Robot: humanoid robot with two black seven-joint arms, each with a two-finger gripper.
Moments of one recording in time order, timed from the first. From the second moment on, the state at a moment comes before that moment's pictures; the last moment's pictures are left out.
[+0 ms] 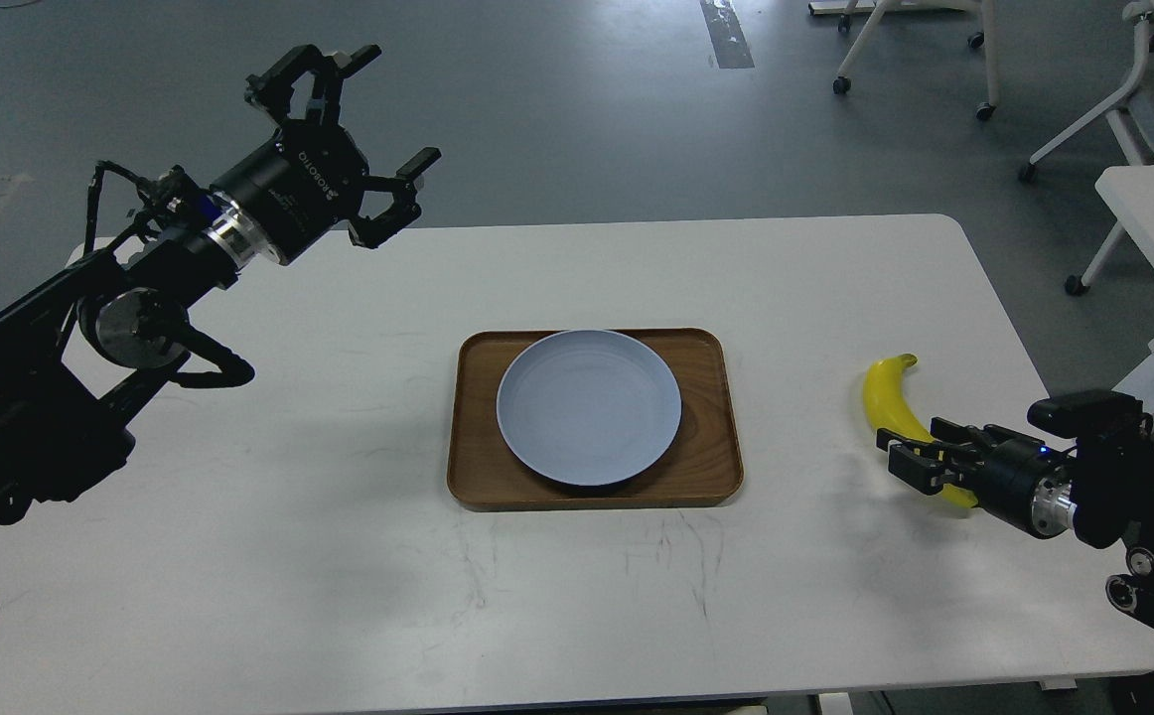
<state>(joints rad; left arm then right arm) -0.85 0.42 -0.65 -0.94 0.00 -0.48 -0.17 0.51 -0.80 0.26 1.11 -1.61 -0.15 0.19</state>
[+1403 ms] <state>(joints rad) -0.82 0.43 -0.63 -0.92 0.02 -0.27 -0.16 1.09 -0.40 -0.13 0.92 -1.63 -0.09 0.49</state>
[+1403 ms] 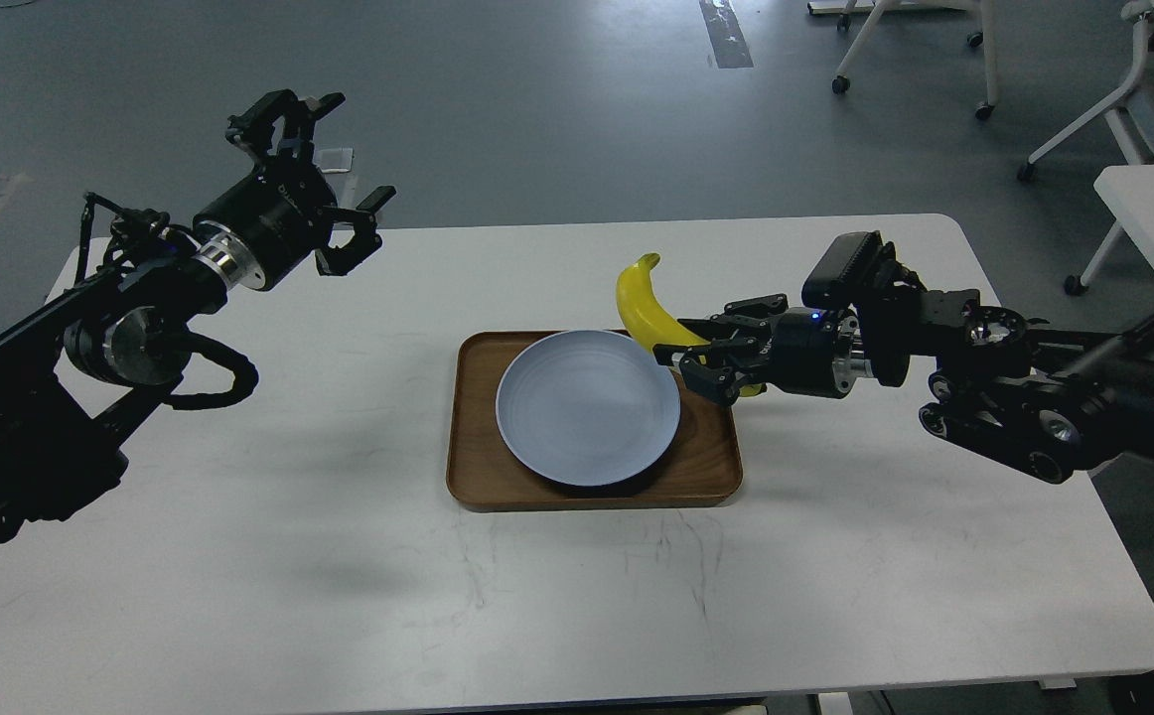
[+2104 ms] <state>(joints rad) -0.77 0.45 -0.63 -0.90 0.07 -0.28 -0.17 1.08 -0.16 -0.20 0.78 -1.62 -0.08 0.49</state>
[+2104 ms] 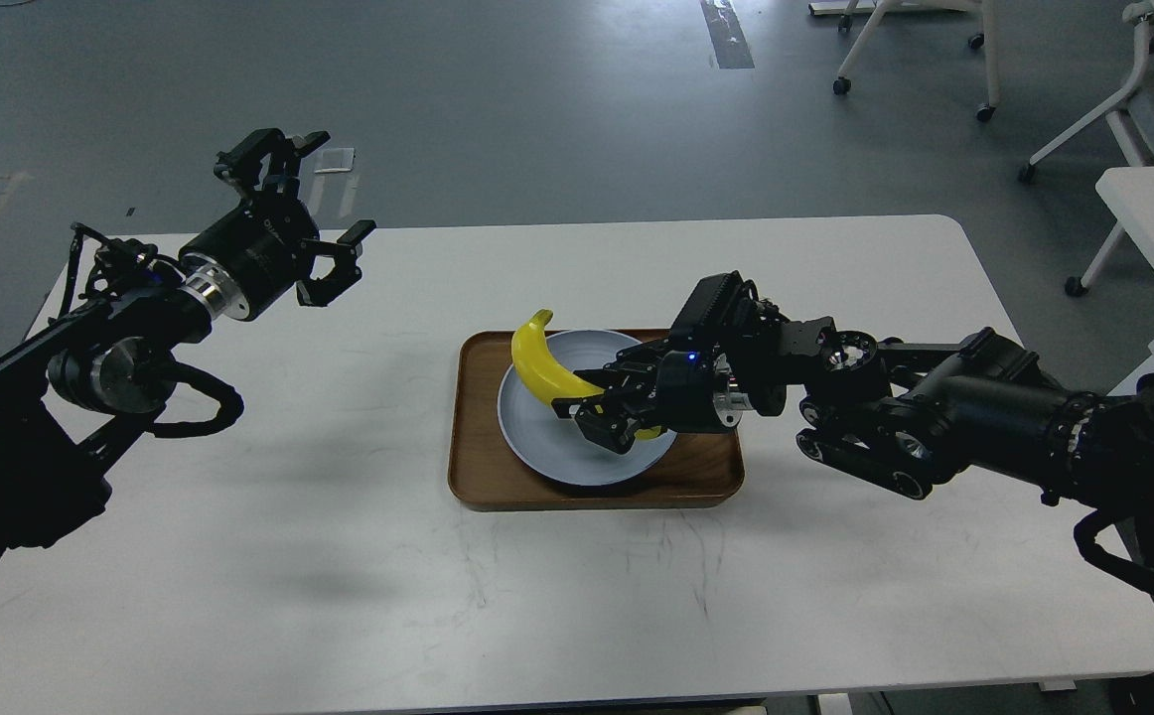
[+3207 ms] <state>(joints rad) -0.77 0.45 -0.63 -0.91 0.07 -0.28 -0.17 1.07 -0.17 -0.22 0.73 -1.62 -0.08 0.49</state>
